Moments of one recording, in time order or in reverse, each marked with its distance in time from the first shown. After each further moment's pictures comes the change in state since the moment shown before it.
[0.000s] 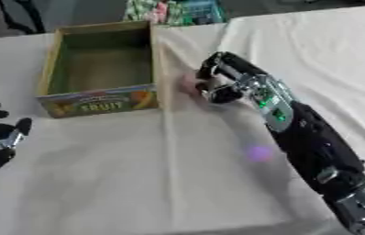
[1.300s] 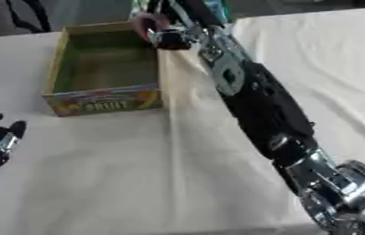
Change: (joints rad) left arm -0.018 -0.002 -0.020 0.000 0.002 0.003 -0.019; right arm -0.257 0.208 -0.063 0.089 0.139 0.049 -0.157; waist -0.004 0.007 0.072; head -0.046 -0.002
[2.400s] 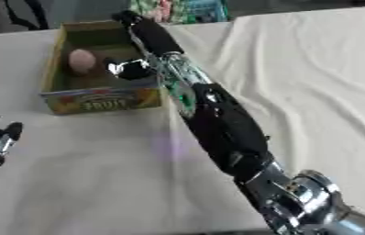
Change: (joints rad) left arm -0.007 -0.007 -0.011 0.000 0.001 0.002 -0.008; right arm -0.007 0.100 -0.053 0.055 0.250 0.083 -0.010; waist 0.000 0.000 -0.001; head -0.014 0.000
